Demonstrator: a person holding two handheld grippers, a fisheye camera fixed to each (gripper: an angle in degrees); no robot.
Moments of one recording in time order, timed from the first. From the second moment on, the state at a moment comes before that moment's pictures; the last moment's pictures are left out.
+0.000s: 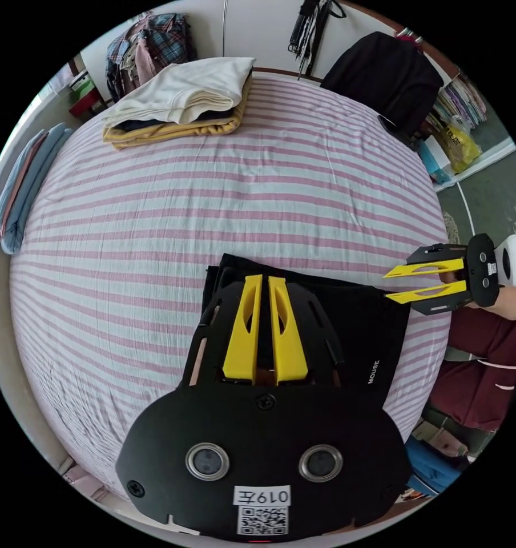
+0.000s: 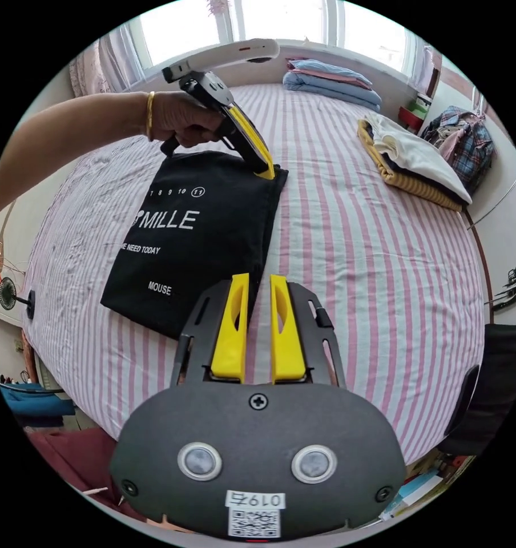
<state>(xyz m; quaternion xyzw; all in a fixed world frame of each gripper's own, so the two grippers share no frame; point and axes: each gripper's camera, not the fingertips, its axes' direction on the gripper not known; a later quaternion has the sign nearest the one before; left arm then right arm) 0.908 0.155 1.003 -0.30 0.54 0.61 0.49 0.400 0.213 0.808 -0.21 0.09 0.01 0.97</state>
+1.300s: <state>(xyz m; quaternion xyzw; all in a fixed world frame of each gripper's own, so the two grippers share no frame) 0.797 0.410 1.013 -0.38 0.52 0.53 0.56 0.475 0.282 0.764 -0.17 -0.04 0.27 0.95</state>
